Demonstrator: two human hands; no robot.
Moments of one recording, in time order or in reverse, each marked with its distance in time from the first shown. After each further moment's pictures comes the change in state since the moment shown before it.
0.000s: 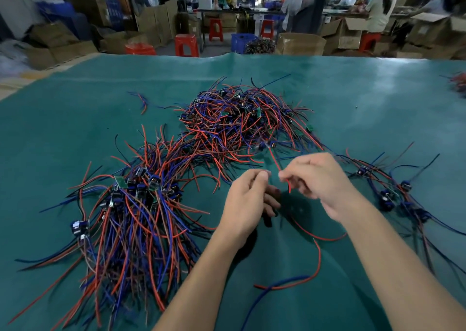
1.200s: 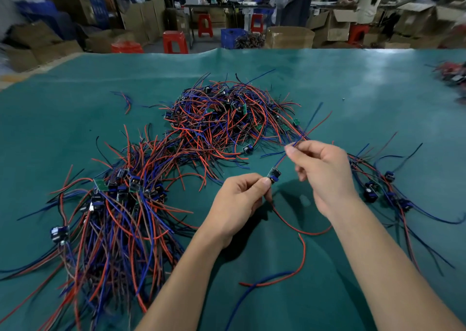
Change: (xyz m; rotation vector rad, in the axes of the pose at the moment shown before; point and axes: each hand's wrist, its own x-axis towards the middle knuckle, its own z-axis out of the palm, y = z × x) left_hand -0.008 0.003 -0.004 0.136 -0.227 0.060; right_hand 0.006 0.023 -0.013 0.278 0.334 -0.160
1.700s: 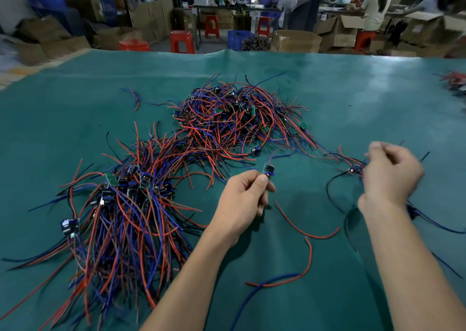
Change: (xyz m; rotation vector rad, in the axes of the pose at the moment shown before) left_hand 0.002 -0.004 -0.002 0.018 0.116 -0.018; right_hand 0.029 0.008 -0.059 -0.018 0.714 -0.072
